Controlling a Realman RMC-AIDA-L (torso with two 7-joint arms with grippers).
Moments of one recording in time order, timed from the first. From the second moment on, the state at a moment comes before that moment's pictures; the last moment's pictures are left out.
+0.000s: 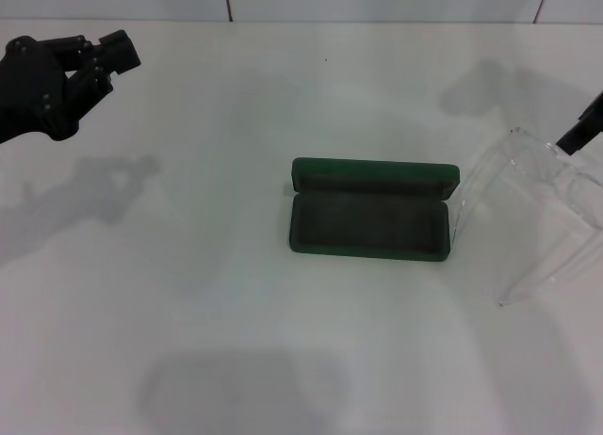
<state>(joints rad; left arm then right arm) -0.69 -2.01 2.85 -0.62 -0.69 1.99 -1.14 1.42 2.02 -2.83 0.82 -0.75 -1.48 1.81</state>
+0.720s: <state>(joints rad) -0.68 -2.01 2.85 -0.62 -0.69 1.99 -1.12 1.38 2.03 -2.82 0.67 -0.82 -1.39 1.91</state>
